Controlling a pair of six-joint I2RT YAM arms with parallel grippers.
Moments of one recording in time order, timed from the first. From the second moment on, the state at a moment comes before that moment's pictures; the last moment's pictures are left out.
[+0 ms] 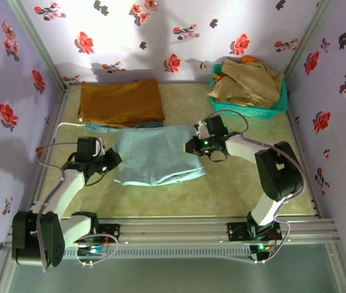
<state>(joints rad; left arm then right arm) -0.12 1.06 0.57 -0.39 0.40 -0.65 0.45 1.68 0.95 -0.20 -0.60 0.55</state>
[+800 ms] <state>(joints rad) -0.01 1.38 1.33 -0.72 0.28 -0.48 0.48 1.74 1.50 -0.40 -0.50 0.57</state>
